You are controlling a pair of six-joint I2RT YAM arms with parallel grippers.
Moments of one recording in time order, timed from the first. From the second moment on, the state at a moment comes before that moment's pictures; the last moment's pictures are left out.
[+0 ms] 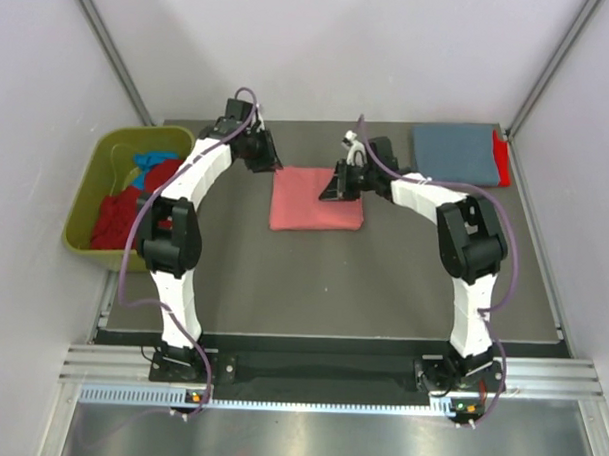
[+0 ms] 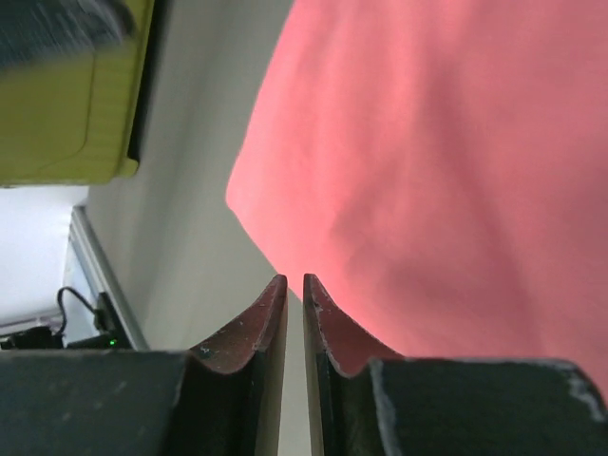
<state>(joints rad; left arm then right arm) -0.22 2.04 1.83 -0.64 0.27 -0.46 0.41 2.06 1.47 -0.10 -0.65 0.47</state>
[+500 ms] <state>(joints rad) -0.29 2.00 1.41 -0.59 0.18 -0.53 0.45 2.24 1.57 -0.13 -0.66 0.47</state>
